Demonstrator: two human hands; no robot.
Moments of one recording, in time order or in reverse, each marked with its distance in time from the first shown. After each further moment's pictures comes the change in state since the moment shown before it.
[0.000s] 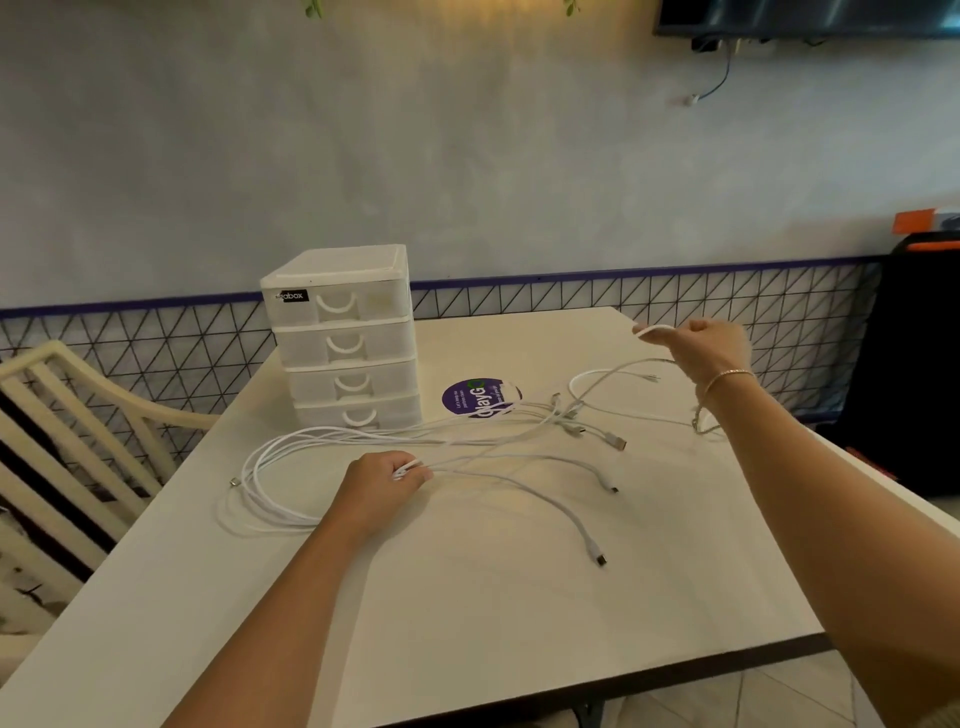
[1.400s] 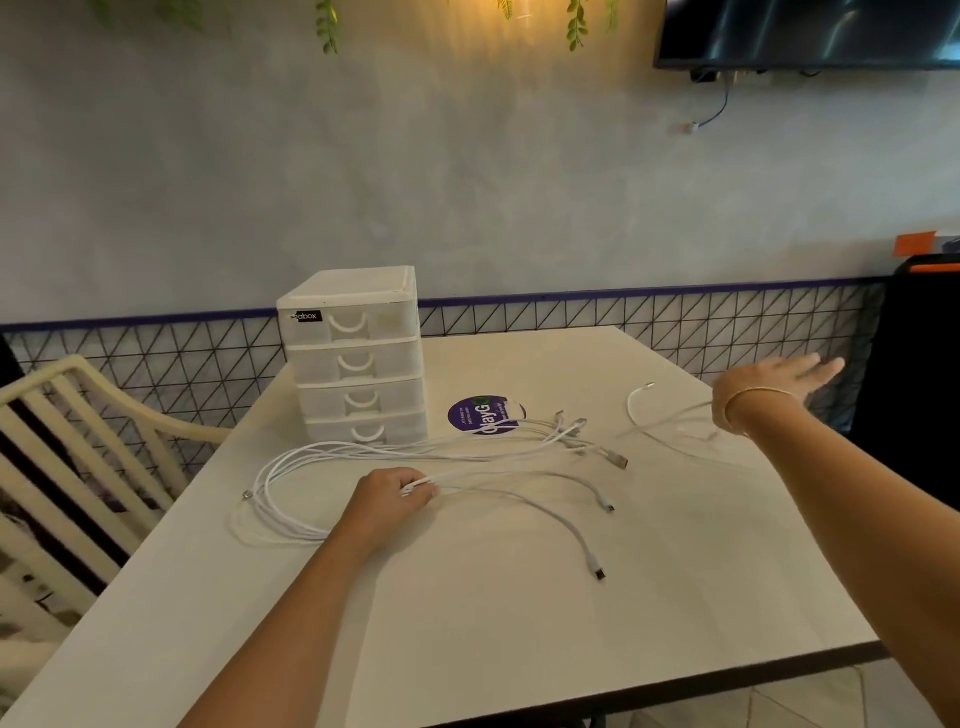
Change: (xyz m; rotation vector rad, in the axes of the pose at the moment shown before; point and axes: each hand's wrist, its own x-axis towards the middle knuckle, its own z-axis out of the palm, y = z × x) left_hand -0.001 0.003 -0.003 0.024 -0.035 0.031; right_hand 0.010 0.007 -0.027 -1.687 -0.197 0.227
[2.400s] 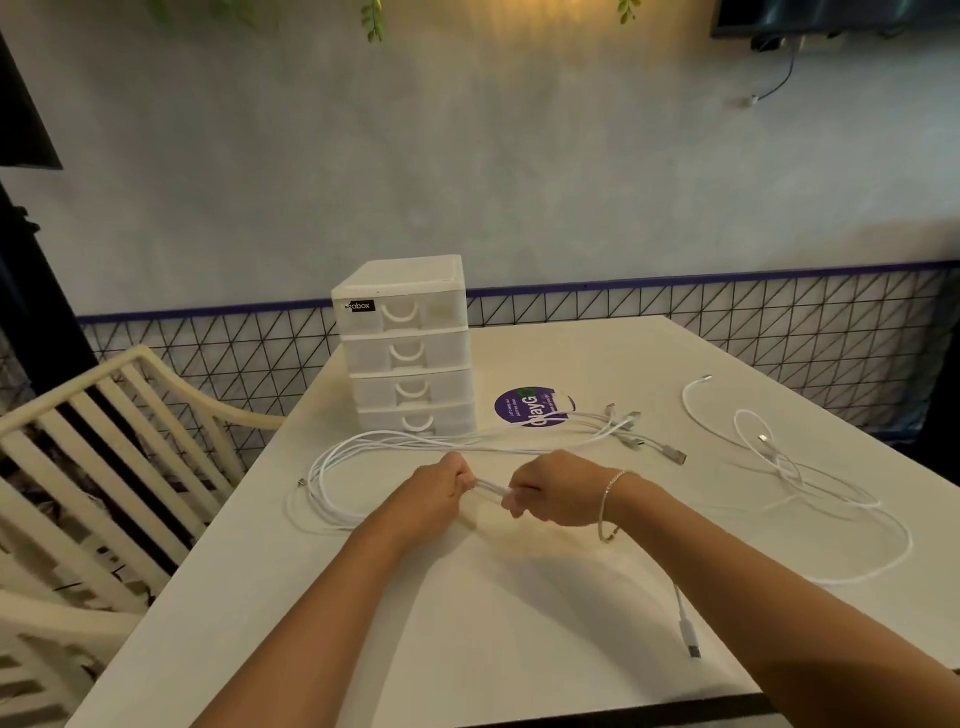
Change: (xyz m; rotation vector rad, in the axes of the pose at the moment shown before) left_hand -0.012 0.006 -0.023 0.182 -0.208 0.031; right_hand -0.135 -0.148 0.003 0.494 -0.073 -1.211
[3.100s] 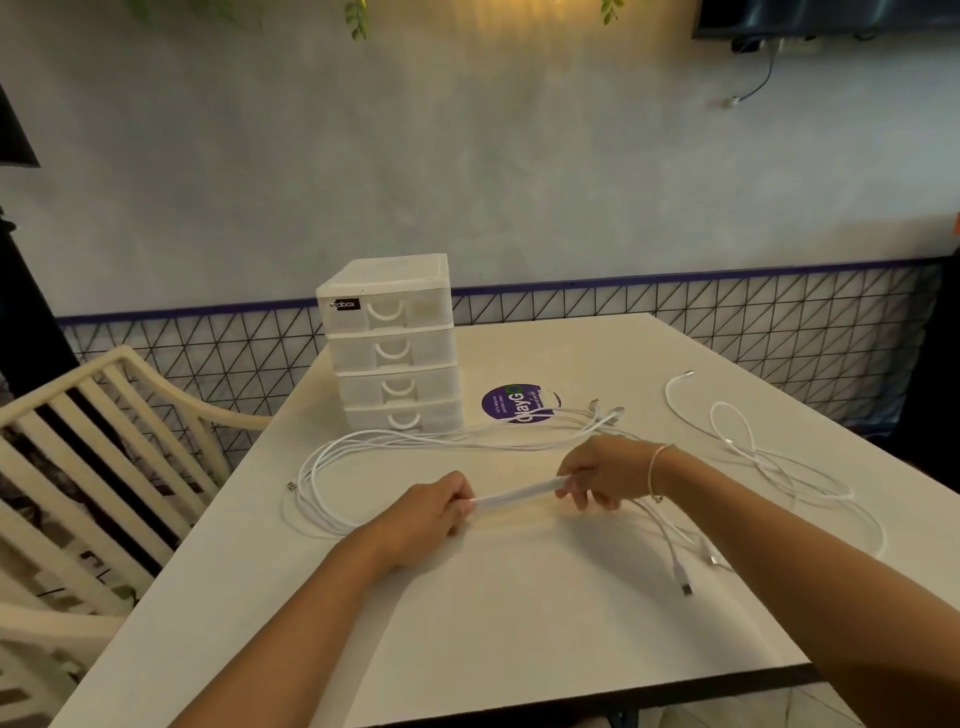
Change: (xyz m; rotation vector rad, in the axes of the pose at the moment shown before) left_hand -0.010 -0.011 0.013 -0.052 -0.126 0.097; right_hand -0.025 0.055 -0.016 0.161 -0.061 0.121
